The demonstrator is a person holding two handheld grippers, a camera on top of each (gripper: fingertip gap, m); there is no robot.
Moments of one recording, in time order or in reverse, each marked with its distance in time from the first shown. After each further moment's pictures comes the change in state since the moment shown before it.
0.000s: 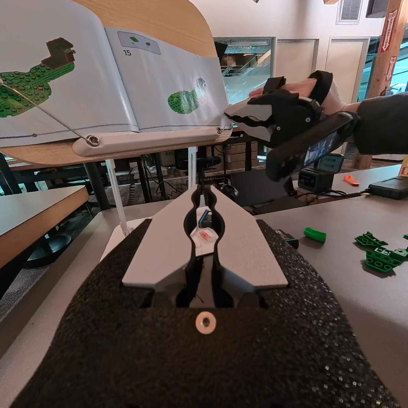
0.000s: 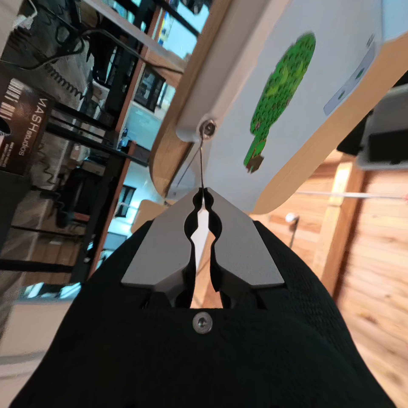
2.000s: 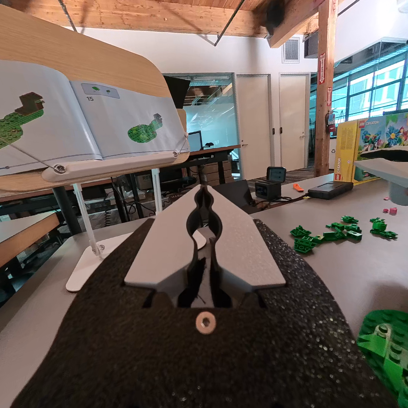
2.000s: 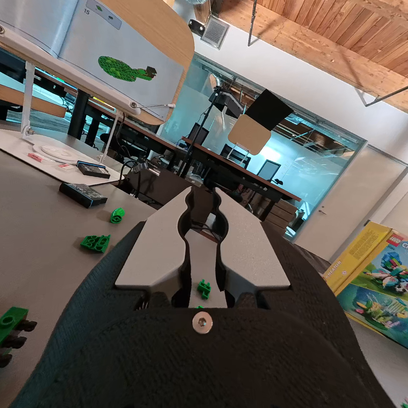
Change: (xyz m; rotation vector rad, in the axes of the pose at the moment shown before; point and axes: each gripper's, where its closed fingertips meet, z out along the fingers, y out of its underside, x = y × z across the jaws) left arm 0.055 -0.026 -0.042 0.114 0.138 0.020; right arm -0.007 0.016 -0.312 -0.317 0.101 1.519
